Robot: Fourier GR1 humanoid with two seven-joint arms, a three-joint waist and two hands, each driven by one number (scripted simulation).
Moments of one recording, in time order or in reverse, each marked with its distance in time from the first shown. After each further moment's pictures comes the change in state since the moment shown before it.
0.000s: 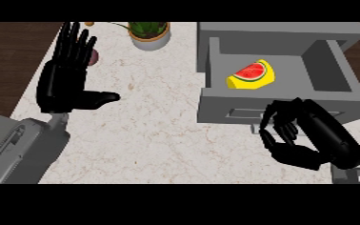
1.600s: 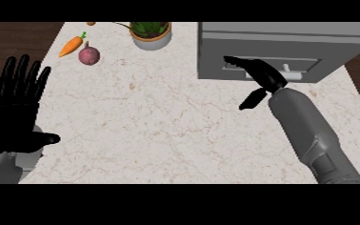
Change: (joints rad) left arm 0.330 0.034 0.279 -0.068 -0.031 -0.365 -0.014; right arm -0.690 0.124 -0.096 1.379 0.366 -0.313 -0.481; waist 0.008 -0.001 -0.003
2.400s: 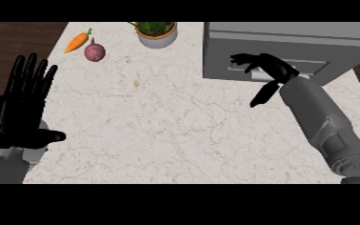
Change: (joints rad) left arm -0.041 -0.024 0.002 0.073 -0.043 -0.059 -0.023; right arm -0.154 -0.068 -0.066 0.266 -0.015 0.104 -0.163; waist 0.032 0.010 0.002
